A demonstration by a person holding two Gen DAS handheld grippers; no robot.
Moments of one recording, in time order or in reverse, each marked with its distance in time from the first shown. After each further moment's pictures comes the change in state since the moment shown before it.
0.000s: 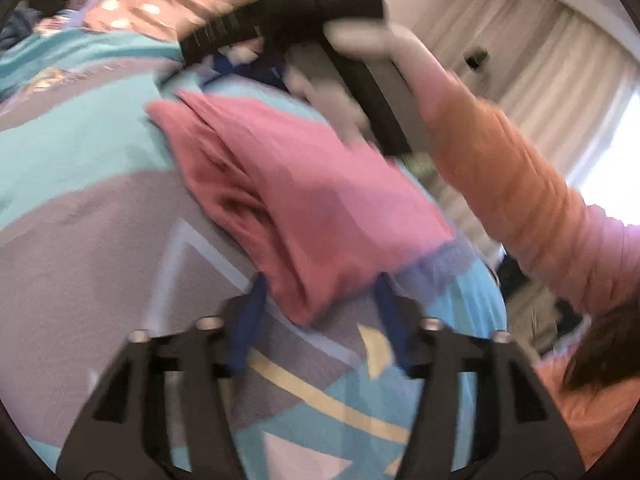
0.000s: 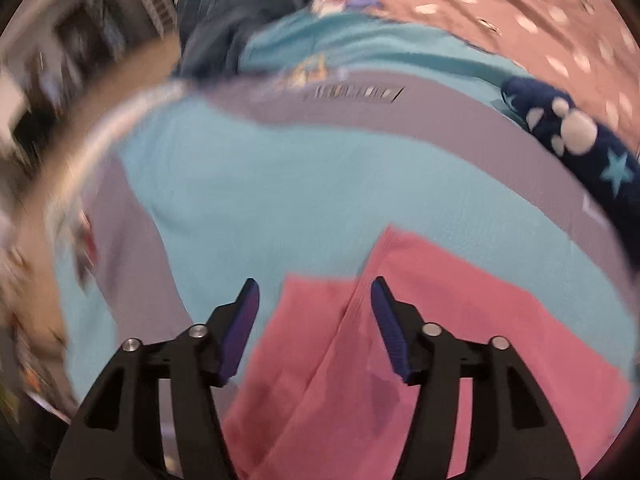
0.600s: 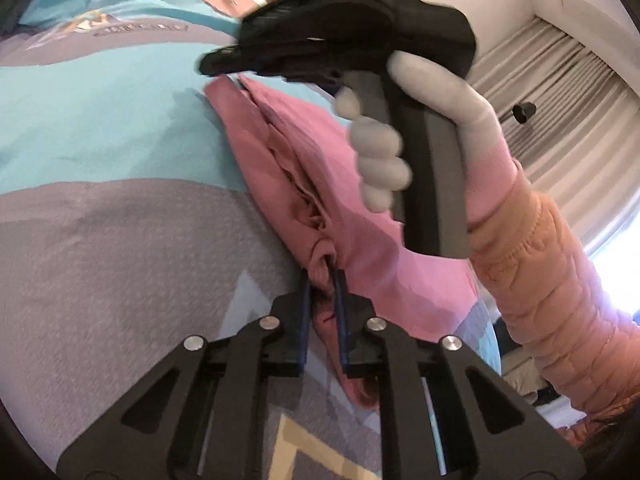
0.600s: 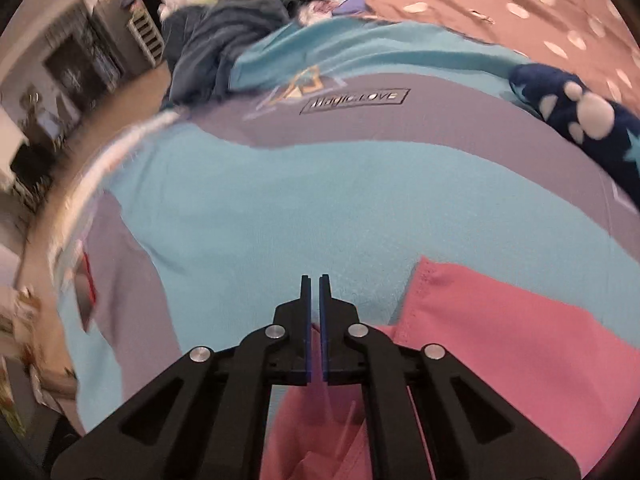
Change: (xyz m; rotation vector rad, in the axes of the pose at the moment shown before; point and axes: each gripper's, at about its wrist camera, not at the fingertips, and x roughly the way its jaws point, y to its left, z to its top) left arm 0.027 0.049 0.018 -0.228 -0.011 0.030; right arm 0.013 -0.024 0.014 0.237 -0.162 0.144
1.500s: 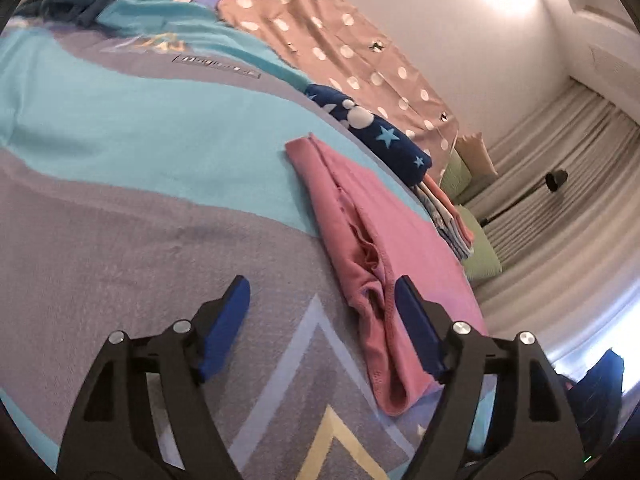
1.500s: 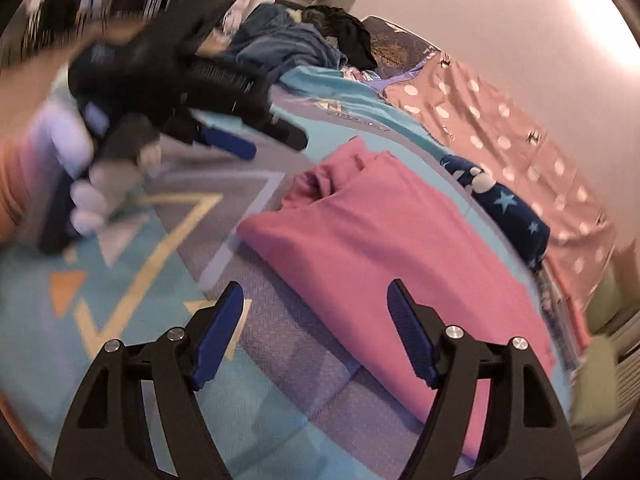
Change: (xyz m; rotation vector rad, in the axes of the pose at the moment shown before) left arm -0.035 0.020 -0.001 -0.160 -0.198 0.118; right arm -0.101 0.076 -0.264 -0.589 -0.203 -0.440
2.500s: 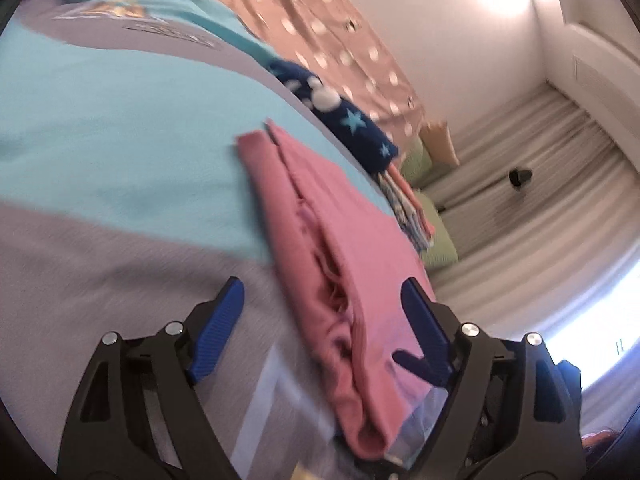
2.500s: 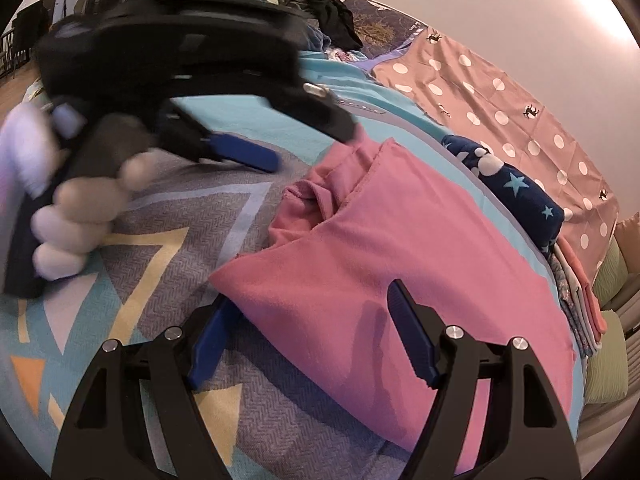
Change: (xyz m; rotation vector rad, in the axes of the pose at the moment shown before) left arm 0.048 -0.005 0.039 0.008 0.137 -0.194; right arm 0.035 -0.002 0.022 0.108 0.018 -0.011
